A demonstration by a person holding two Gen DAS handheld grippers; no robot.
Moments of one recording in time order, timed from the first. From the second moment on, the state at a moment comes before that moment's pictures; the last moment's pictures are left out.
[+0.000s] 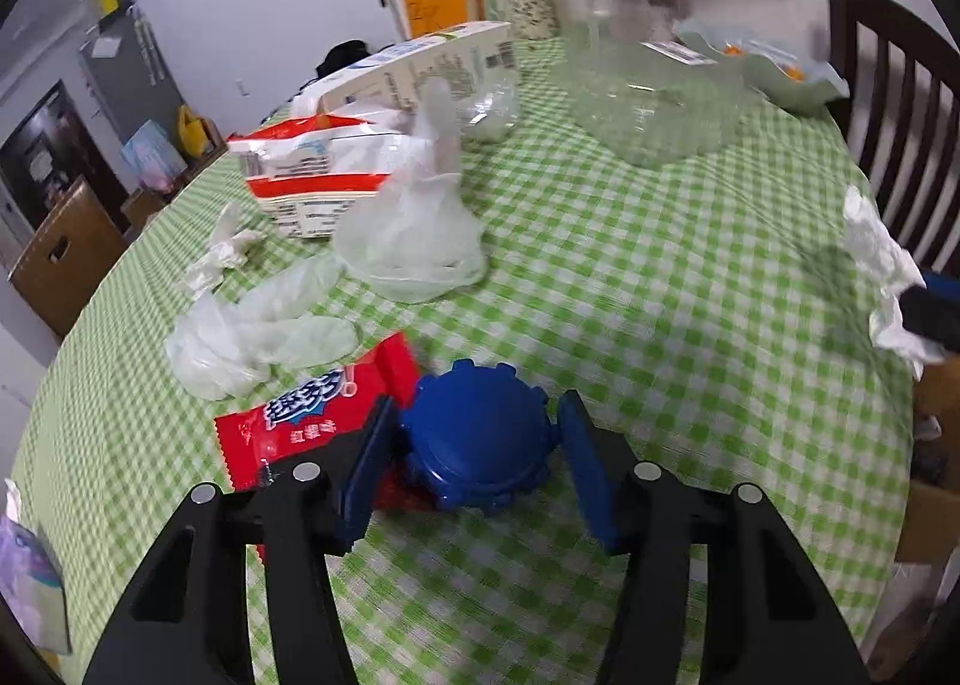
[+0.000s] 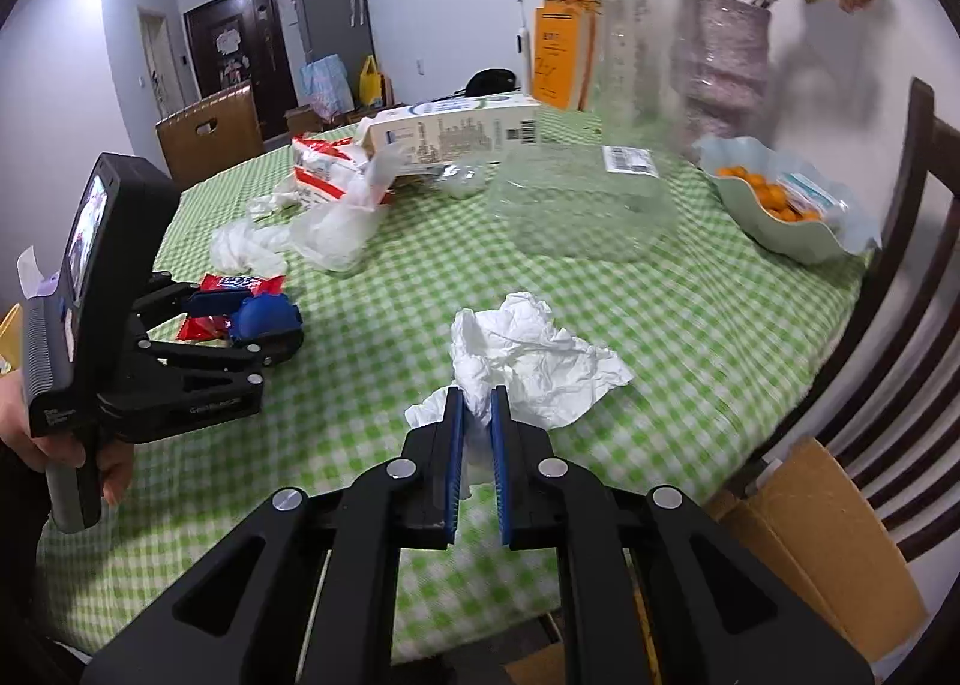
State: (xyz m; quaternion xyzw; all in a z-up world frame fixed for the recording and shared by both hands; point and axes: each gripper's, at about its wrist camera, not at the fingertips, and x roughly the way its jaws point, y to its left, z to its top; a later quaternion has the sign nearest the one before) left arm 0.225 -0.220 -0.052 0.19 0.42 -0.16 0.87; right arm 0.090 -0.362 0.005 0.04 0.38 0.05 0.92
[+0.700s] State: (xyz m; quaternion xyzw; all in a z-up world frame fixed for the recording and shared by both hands) left arm 0.191 -0.229 0.037 0.00 0.40 -0.23 0.89; right arm 0.039 -0.423 0.016 0.06 0.34 0.02 0.94
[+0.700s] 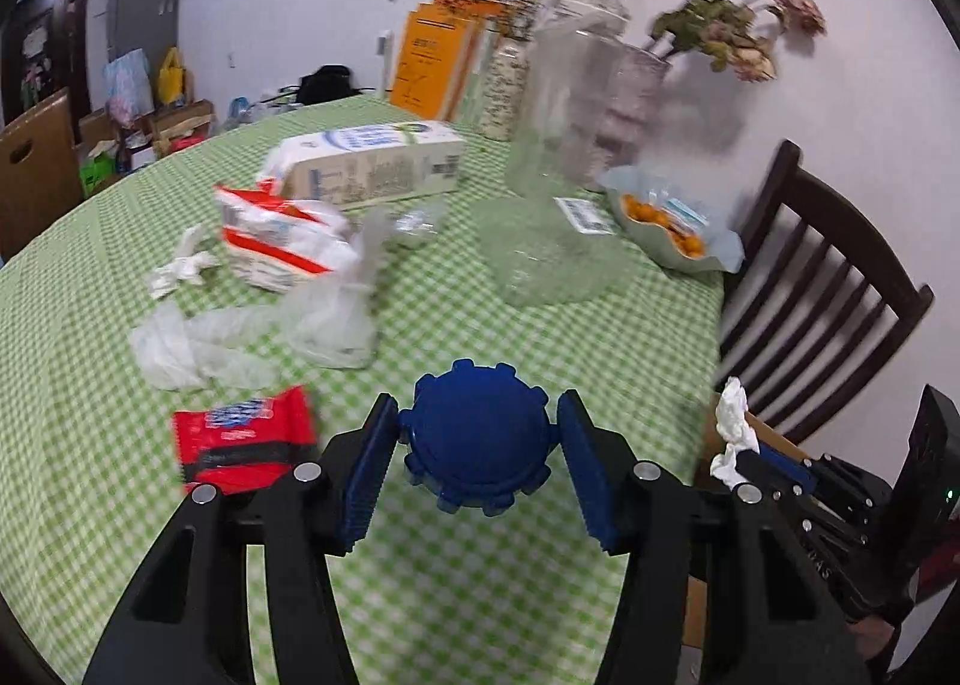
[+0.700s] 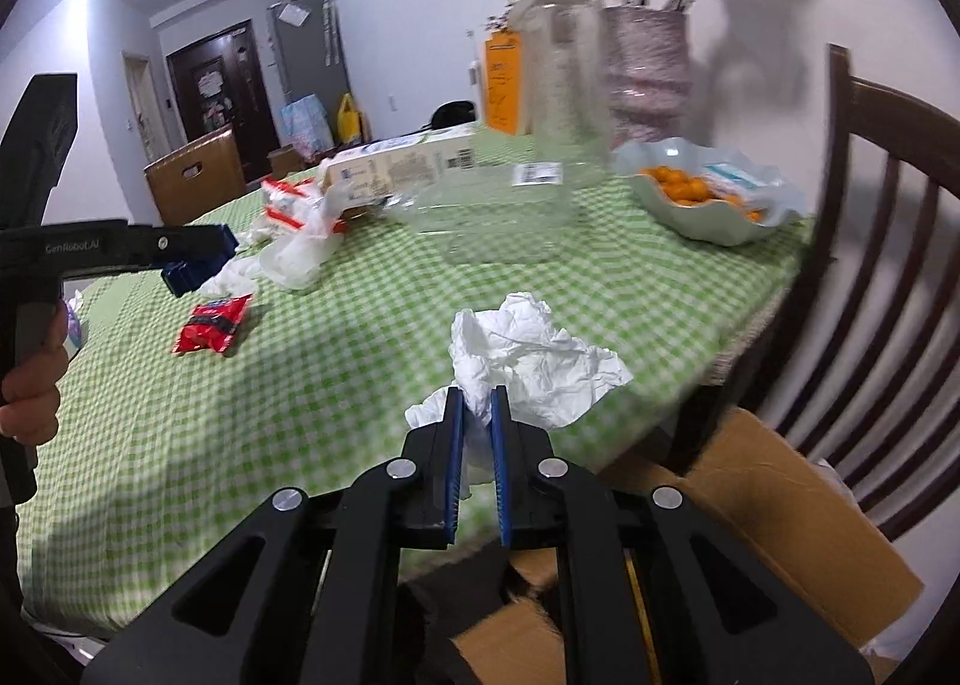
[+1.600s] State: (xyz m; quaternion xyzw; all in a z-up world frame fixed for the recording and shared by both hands) left arm 0.091 -0.466 -0.031 0.11 0.47 -0.44 0.76; right arm -0.070 -0.580 -0.133 0.27 0.50 -0.07 0.82
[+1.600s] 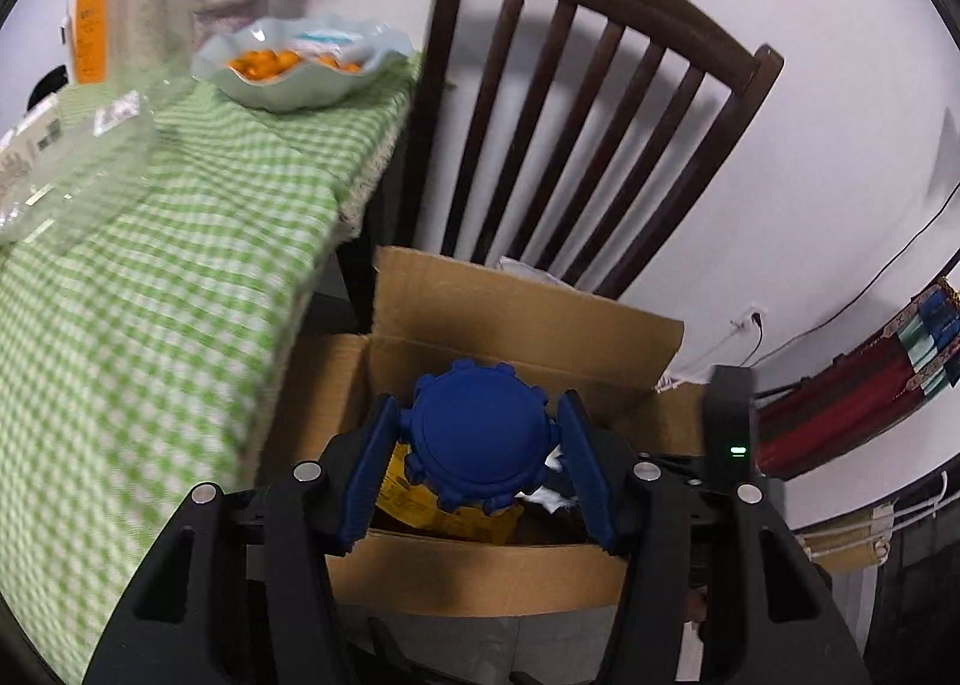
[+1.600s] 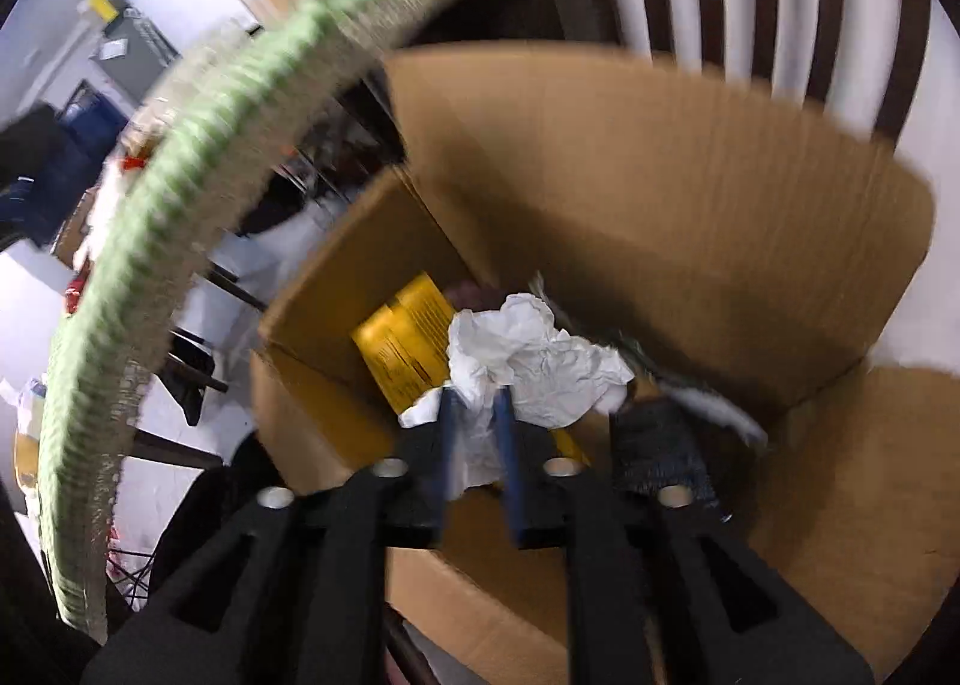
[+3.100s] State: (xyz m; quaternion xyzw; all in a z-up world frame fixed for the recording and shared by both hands) left arm 0.087 -0.474 -0.069 0.09 0.50 -0.46 0.73; right arm -0.083 -0.594 -0.052 0.18 0.44 -0.19 0.86
